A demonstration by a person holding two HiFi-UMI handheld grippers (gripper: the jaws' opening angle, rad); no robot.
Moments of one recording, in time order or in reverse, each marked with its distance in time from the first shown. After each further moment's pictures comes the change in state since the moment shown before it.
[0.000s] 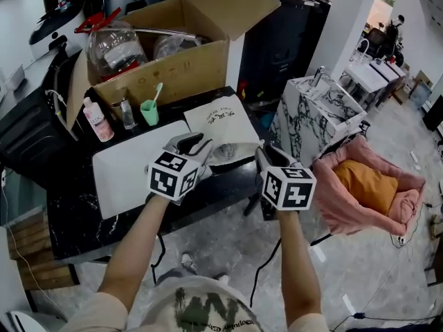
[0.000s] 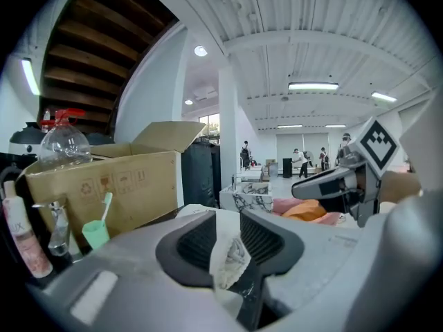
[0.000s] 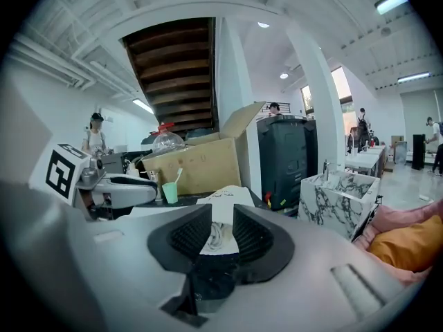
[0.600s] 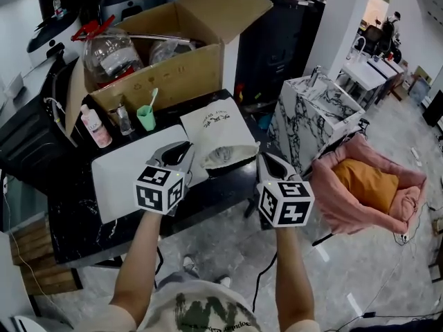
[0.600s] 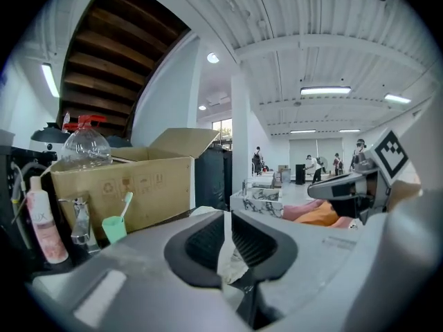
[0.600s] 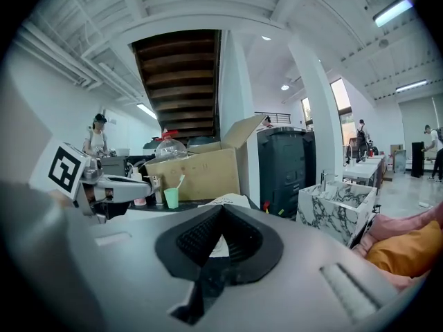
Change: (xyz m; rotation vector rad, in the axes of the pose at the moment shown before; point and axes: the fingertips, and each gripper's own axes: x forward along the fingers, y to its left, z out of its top) left arm -0.032 0.009 0.005 -0.047 -0.041 0.105; right arm -0.029 0.004 0.008 -0.035 -0.084 -0.008
